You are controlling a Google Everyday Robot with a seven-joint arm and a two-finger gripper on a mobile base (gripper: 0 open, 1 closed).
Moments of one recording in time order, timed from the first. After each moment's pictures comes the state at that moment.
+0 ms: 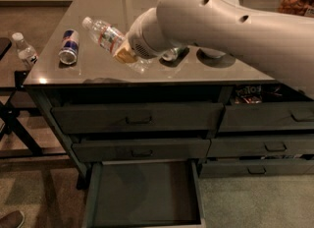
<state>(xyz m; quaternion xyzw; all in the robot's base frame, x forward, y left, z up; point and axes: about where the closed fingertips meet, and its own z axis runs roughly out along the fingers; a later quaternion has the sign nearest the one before) 0.617 0.064 0.937 -0.51 0.73 0.05 0.46</state>
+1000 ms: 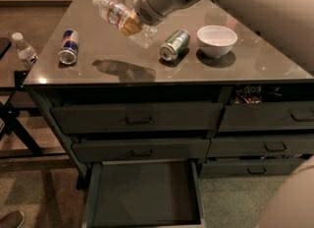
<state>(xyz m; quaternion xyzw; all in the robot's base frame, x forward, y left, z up) 0.701 0.054 0.963 -0.49 0.75 0.06 0.44</state>
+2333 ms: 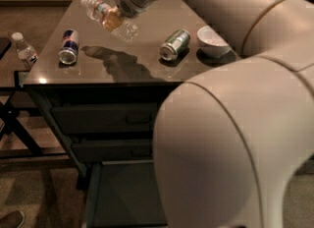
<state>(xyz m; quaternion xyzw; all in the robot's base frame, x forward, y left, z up) 0.767 0.106 0.939 -0.48 0.77 0.11 0.40</state>
